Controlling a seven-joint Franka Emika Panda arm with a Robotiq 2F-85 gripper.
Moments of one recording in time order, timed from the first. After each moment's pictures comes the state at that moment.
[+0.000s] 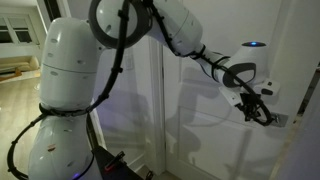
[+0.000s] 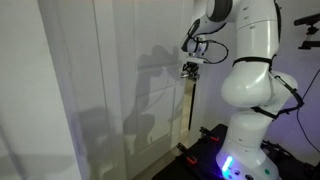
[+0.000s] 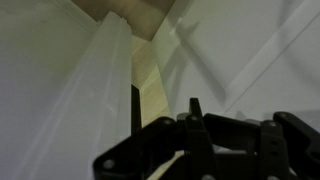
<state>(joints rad) -0.43 0.35 -0.25 -1.85 0.19 2.45 0.22</state>
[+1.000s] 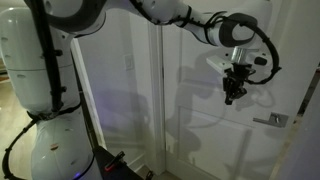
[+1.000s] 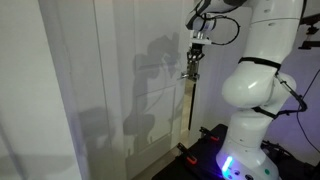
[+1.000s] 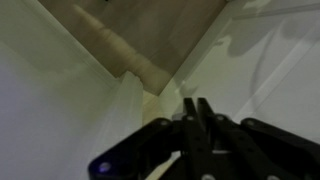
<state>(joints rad) -0.38 0.08 -0.29 -1.85 0.11 1.93 0.22</state>
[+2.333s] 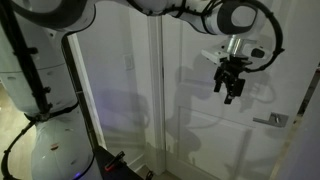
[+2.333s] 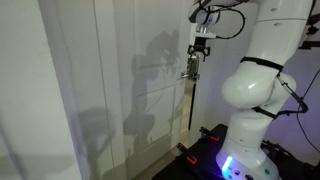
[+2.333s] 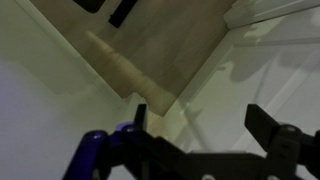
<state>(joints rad) -0.38 0.01 -0.29 -1.85 0.09 1.75 0.22</state>
